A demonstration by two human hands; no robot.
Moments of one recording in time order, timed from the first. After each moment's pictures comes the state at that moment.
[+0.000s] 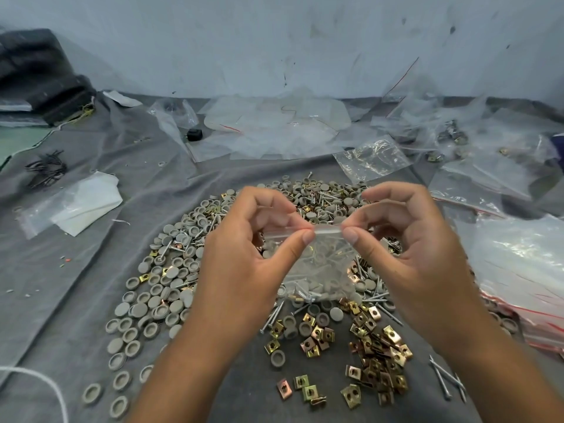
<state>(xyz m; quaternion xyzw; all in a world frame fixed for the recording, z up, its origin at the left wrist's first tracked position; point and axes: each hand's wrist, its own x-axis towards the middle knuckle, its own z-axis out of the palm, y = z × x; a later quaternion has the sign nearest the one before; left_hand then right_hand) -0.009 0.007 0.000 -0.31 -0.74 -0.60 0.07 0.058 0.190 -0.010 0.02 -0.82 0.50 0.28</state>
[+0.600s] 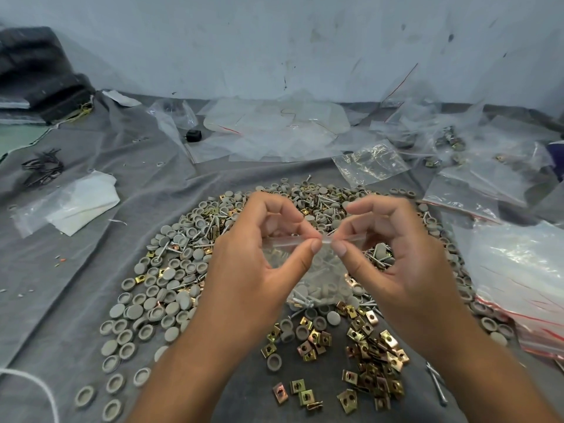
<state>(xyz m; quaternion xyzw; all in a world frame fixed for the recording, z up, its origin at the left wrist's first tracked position) -0.004 0.010 0.001 -0.32 -0.73 -0.61 0.05 0.058 0.186 -0.012 0.06 -0.85 0.43 0.30</state>
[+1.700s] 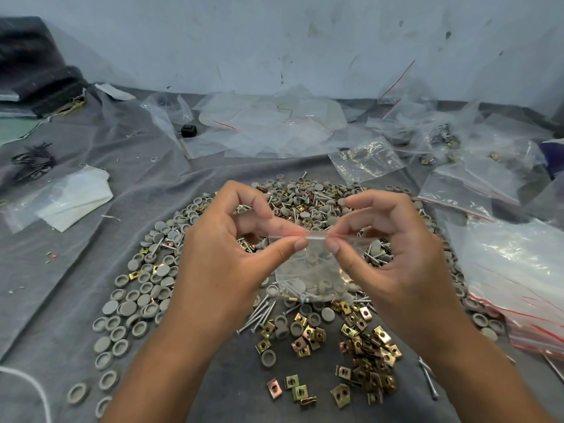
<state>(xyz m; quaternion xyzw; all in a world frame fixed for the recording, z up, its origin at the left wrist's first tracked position) -0.016 0.000 -0.003 -0.29 -0.73 -0.62 0.06 0.058 0.184 -0.009 0.07 -0.83 0.45 0.31</state>
